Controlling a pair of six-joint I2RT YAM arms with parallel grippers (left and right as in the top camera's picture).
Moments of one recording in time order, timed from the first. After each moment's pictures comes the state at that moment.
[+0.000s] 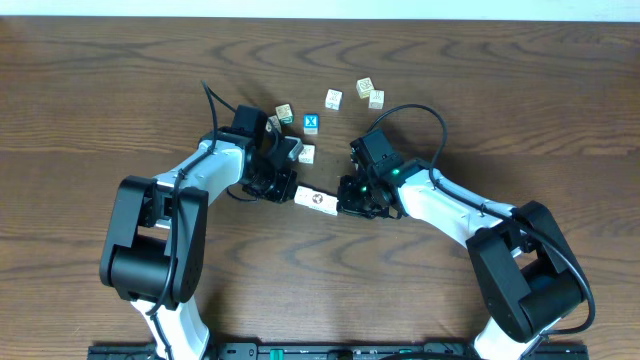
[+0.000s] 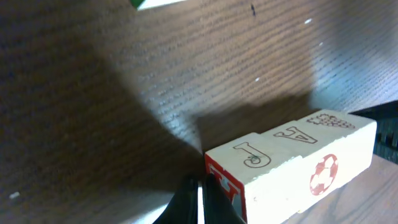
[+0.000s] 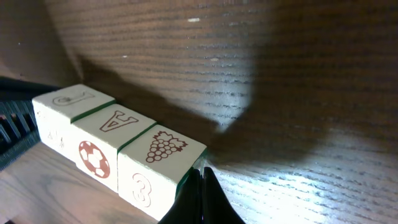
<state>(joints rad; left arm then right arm) -0.24 1.93 1.10 -0.62 0.53 0.12 0.55 1.85 1.03 -0.41 -0.35 0.71</state>
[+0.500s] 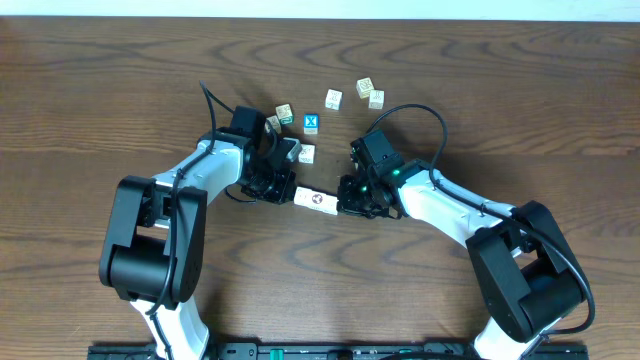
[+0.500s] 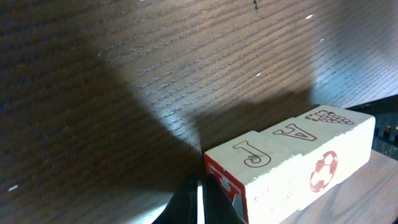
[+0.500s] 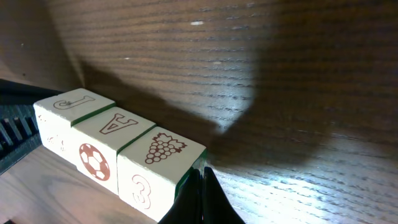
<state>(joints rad) -0.23 1.93 1.10 -0.62 0.53 0.12 0.55 1.85 1.02 -0.40 -0.35 0.70</state>
